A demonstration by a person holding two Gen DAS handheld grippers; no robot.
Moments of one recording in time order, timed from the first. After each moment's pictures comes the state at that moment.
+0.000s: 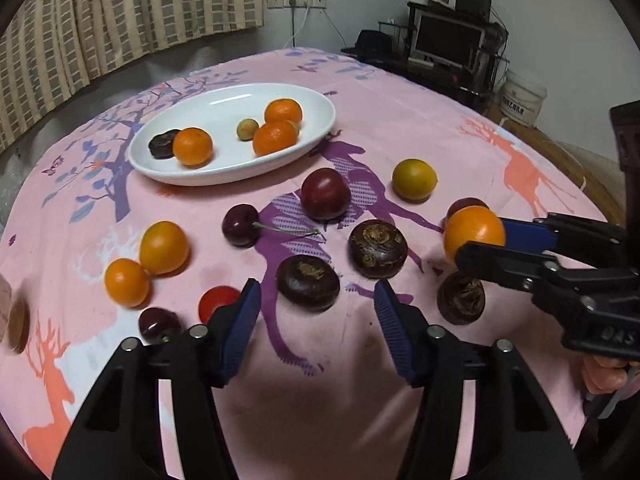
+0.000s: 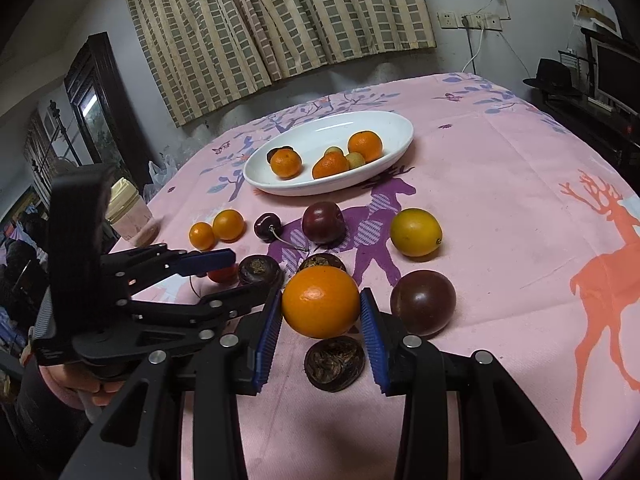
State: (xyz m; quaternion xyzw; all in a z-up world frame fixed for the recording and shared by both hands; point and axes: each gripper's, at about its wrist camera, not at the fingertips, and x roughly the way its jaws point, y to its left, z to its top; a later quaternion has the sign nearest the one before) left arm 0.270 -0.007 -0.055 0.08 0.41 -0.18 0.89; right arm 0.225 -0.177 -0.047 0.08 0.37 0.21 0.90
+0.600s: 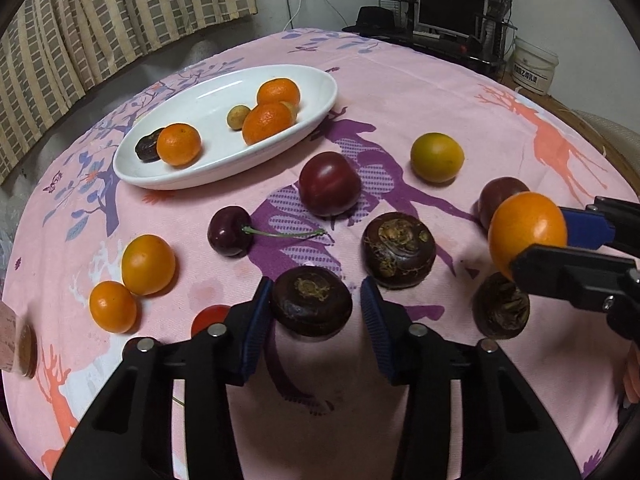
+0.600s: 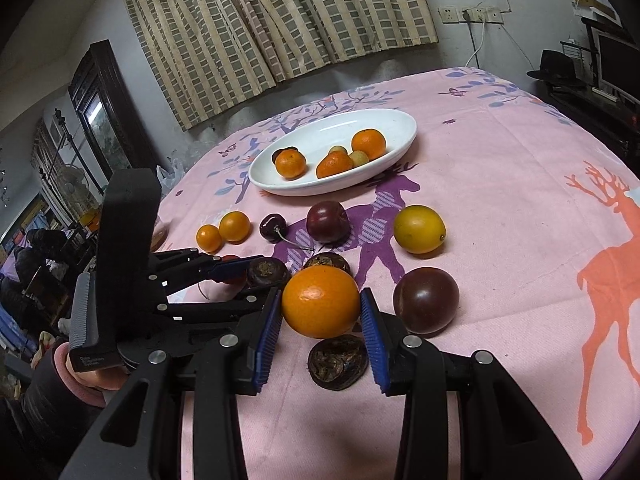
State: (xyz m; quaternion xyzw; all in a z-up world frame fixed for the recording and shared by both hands) left arm 0.289 -0.025 -0.075 0.13 0.43 -0.15 0.88; right arm 0.226 -0.182 -0.048 0.09 0.38 0.23 0.89
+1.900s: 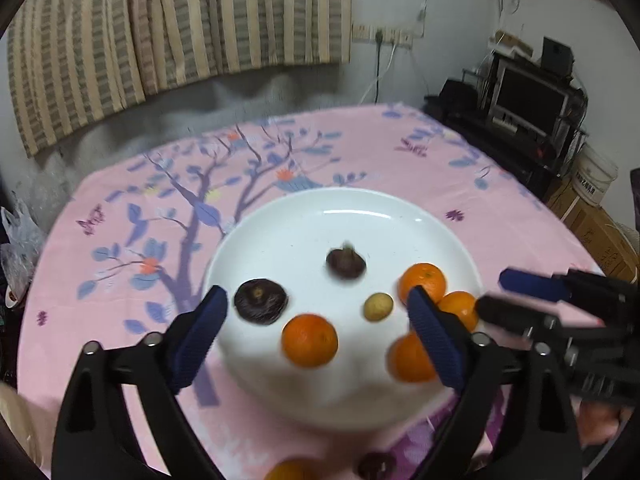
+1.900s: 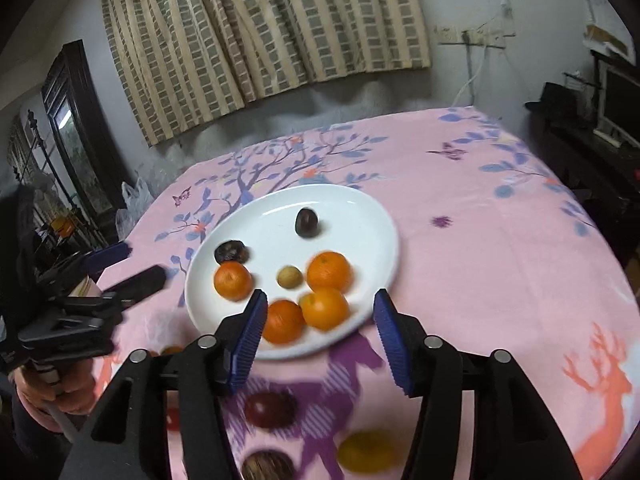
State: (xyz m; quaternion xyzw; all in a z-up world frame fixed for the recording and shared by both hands) left arm 0.428 0.040 0.017 0.03 0.36 -0.06 0.93; right arm 0.371 -0.185 0.005 0.06 0.36 0.17 0.91
